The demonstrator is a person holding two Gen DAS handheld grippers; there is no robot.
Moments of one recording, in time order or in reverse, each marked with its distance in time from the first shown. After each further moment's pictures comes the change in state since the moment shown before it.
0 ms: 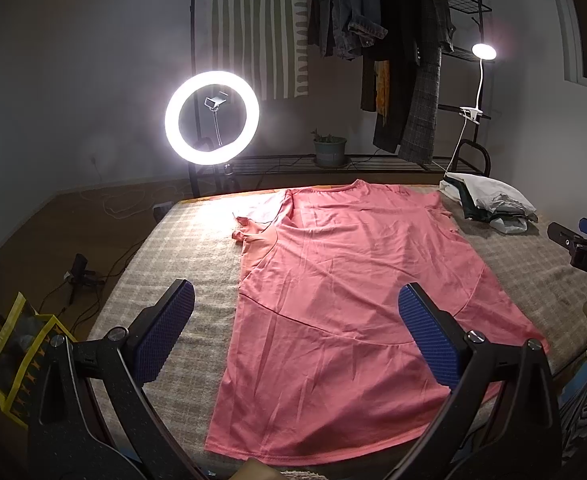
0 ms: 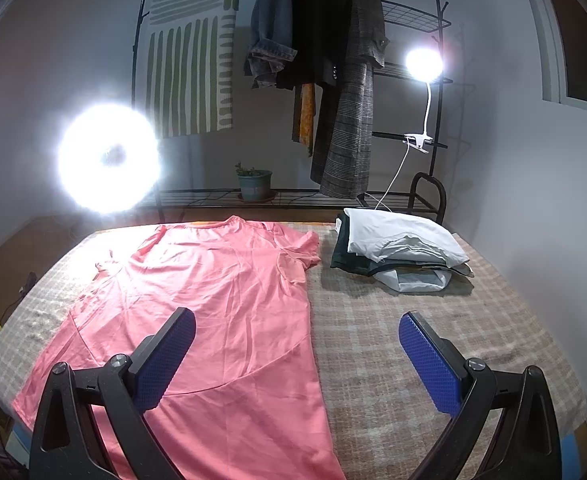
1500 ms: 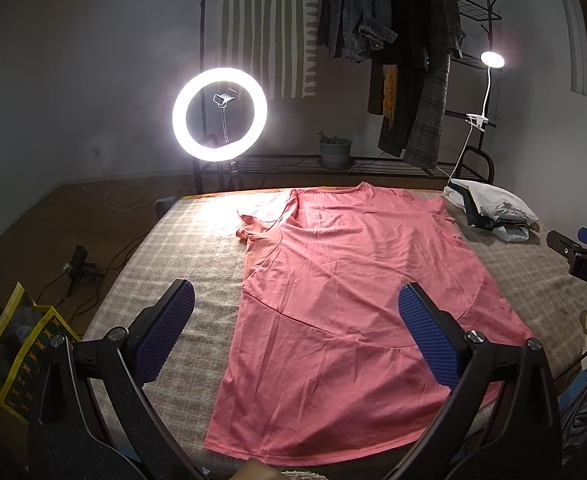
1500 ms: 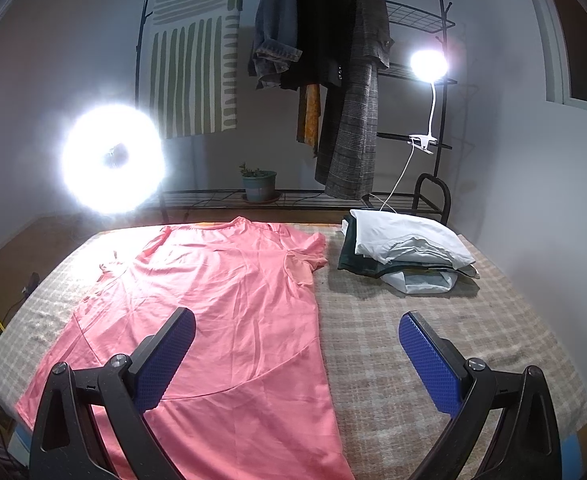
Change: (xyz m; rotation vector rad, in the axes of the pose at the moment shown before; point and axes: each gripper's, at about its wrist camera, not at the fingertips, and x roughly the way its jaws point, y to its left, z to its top) left arm -0.002 0.005 0.002 -0.013 -0.007 -0.003; right arm 0.004 0.005 0.001 0.003 -0.002 0.012
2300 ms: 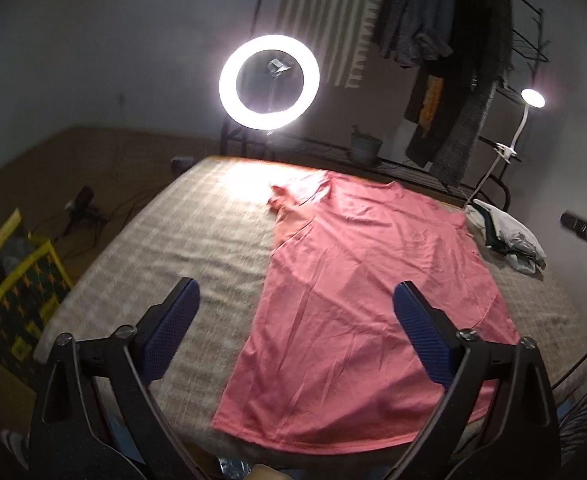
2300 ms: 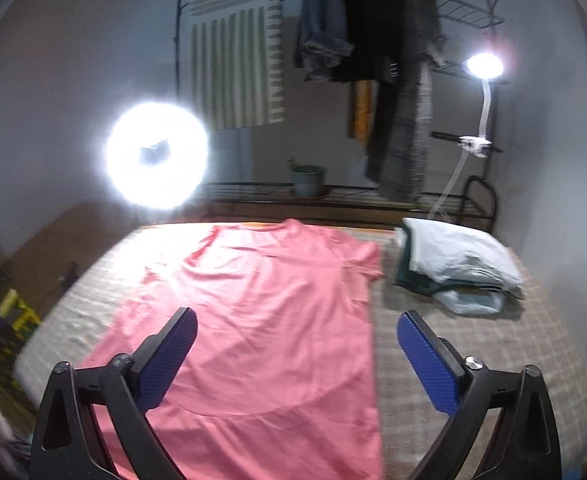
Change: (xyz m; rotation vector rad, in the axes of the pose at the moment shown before) left arm 0.019 0.065 -0.042 -0.251 0.063 0.009; right arm 0.016 0.036 0.059 -0.044 0.071 0.229
